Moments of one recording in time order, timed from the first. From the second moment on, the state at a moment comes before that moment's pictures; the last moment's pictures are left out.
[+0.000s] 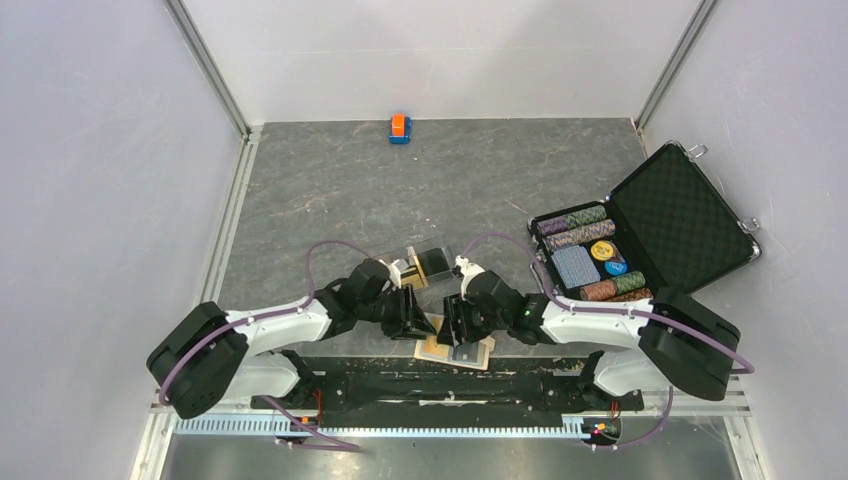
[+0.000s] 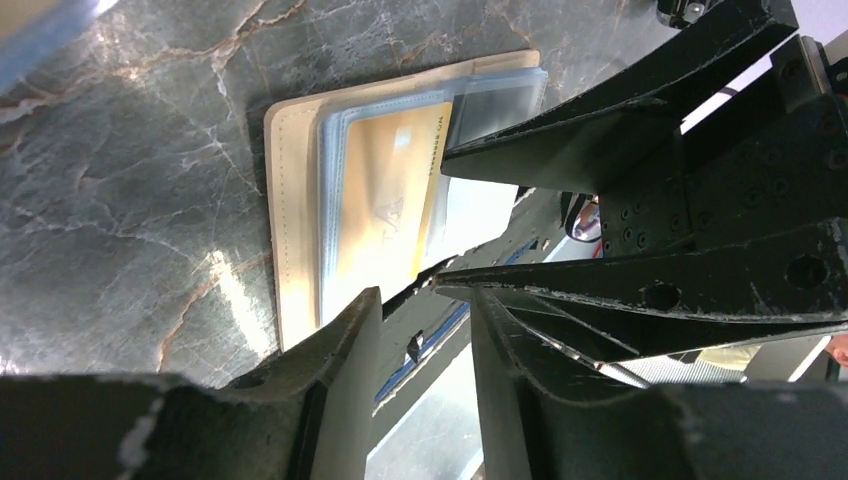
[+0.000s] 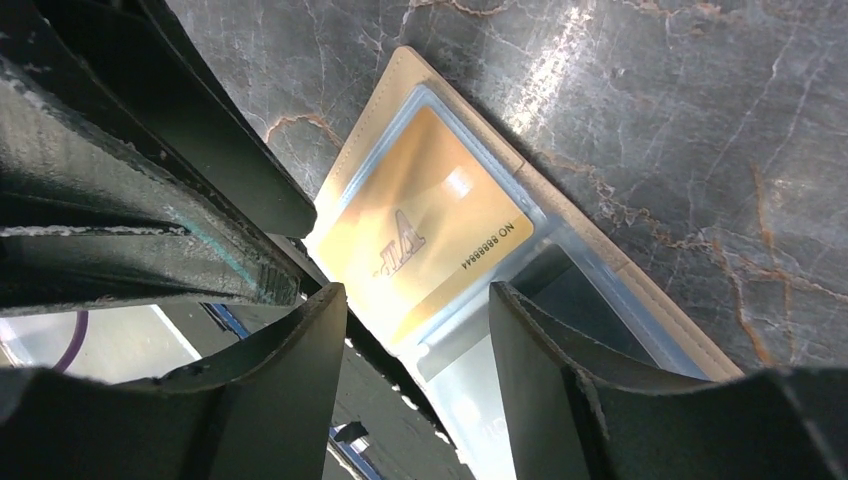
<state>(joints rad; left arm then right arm) -0.78 1.23 0.38 0.10 0.48 -1.03 1.02 1.34 0.50 0.05 -0.13 0.71</state>
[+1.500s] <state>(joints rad) -0.77 1.16 0.28 0.08 0.43 -1.10 1.07 1.47 0.43 0.41 -0.34 0.76</state>
